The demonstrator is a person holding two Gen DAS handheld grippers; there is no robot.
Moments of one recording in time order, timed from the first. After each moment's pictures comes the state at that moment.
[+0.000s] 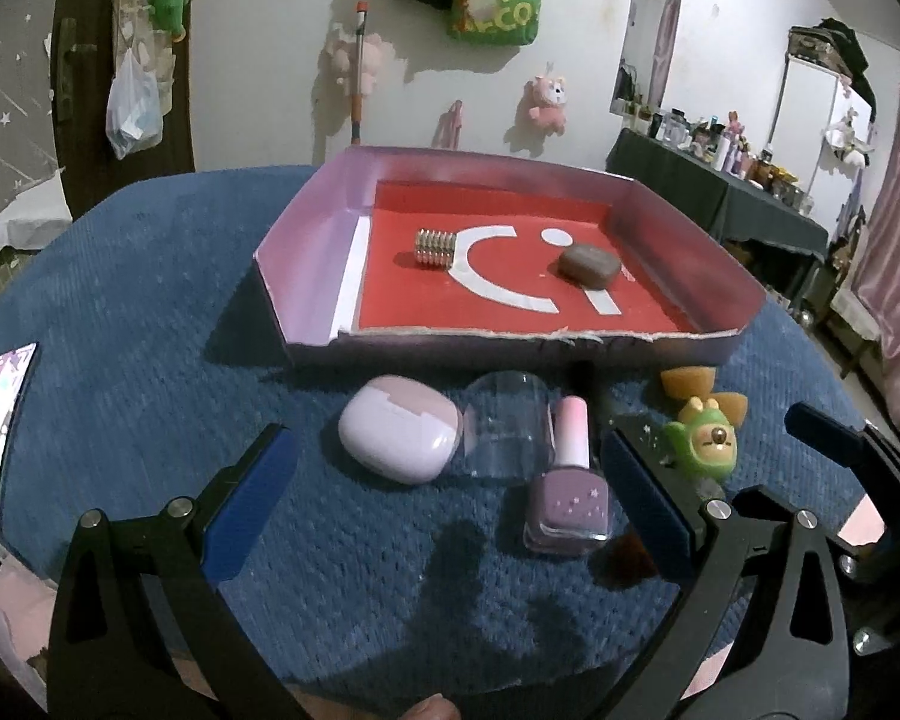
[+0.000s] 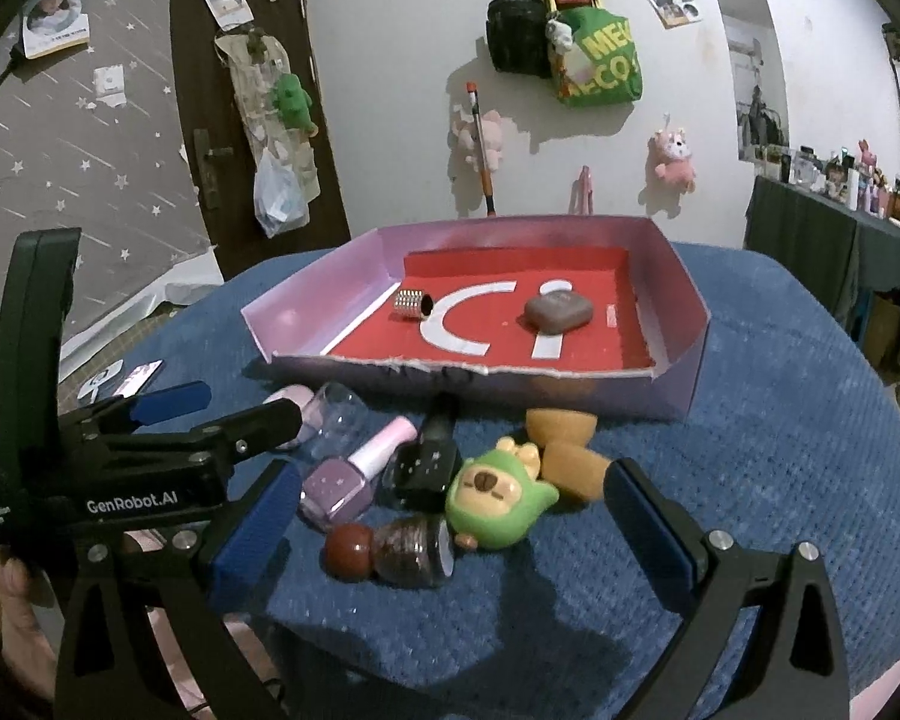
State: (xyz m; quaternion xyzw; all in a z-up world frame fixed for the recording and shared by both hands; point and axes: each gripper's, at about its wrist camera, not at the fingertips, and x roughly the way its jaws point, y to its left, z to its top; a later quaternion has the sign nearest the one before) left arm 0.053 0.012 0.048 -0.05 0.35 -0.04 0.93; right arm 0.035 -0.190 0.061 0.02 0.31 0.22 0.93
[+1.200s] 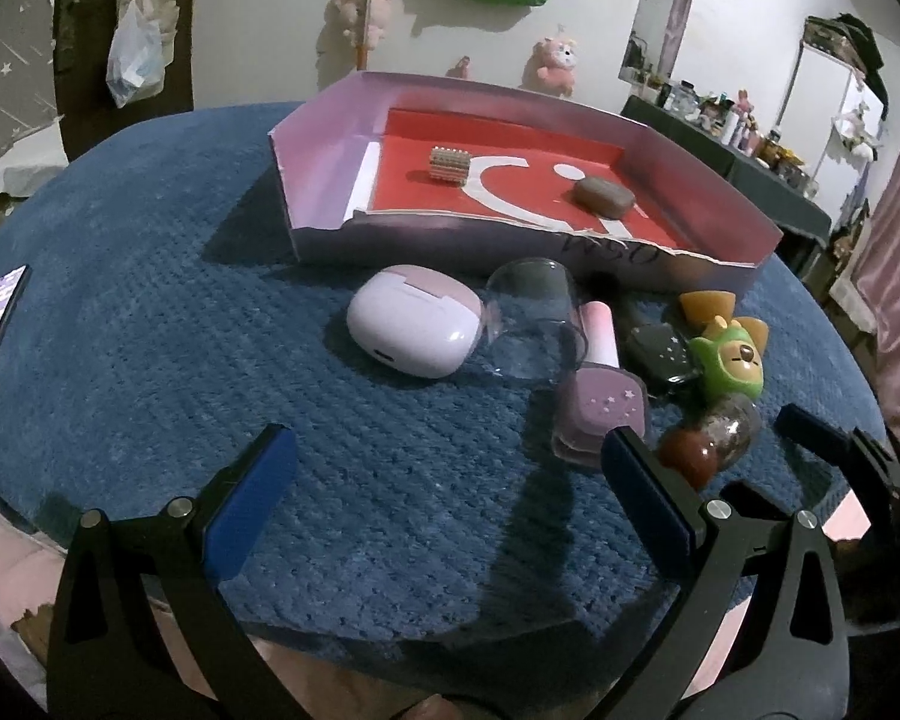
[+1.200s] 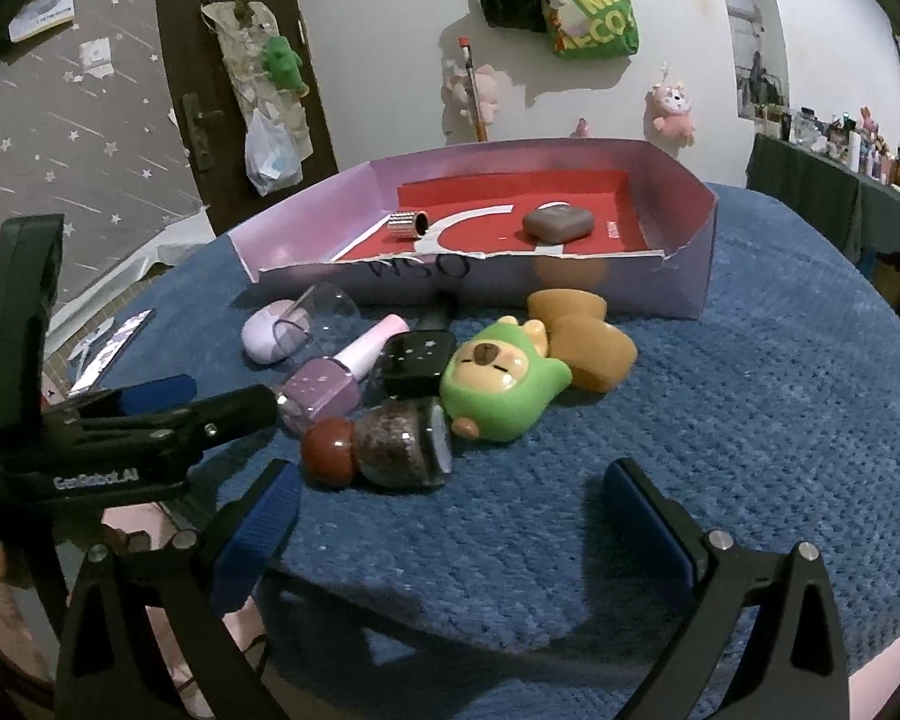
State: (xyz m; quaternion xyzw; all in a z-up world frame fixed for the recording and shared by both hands) left arm 0.036 0.020 0.017 -0.07 0.40 -0.04 0.91; right arm 0.026 -0.190 0.025 0.01 0.35 0.20 0.91
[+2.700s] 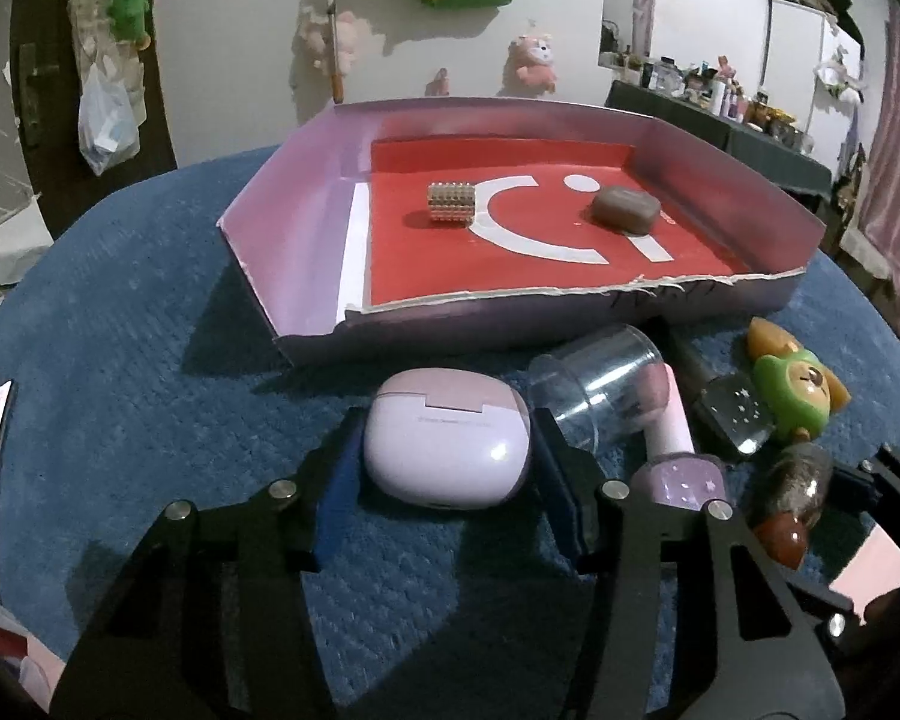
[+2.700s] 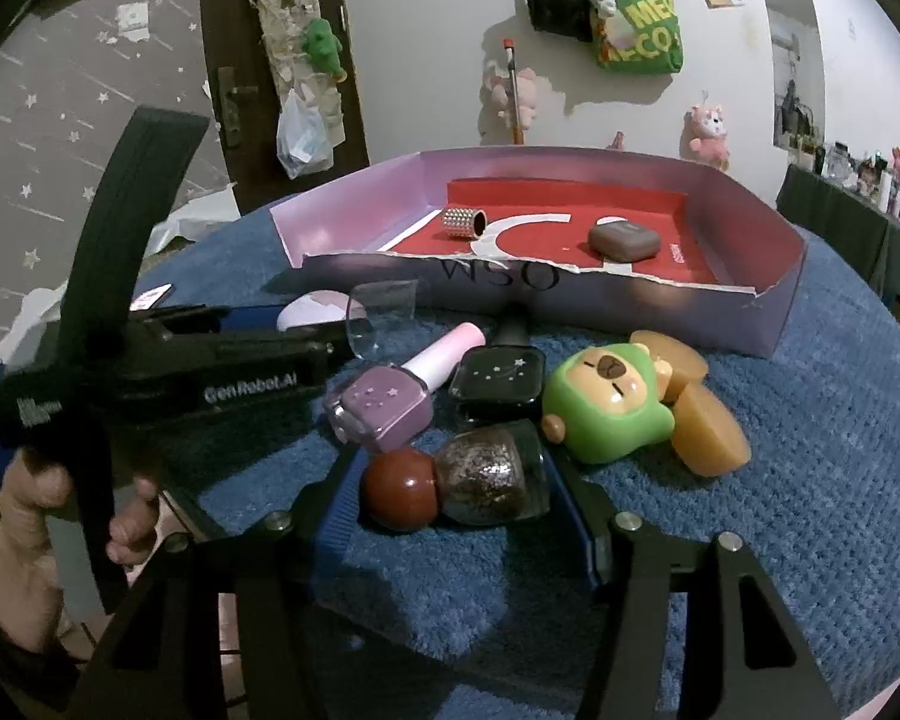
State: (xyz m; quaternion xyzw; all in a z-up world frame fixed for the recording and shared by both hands) left arm 0.085 0.021 0.018 0.01 0.38 -0.05 0.92; right arm 0.029 -0.152 0.023 -0.01 0.35 0.24 0.91
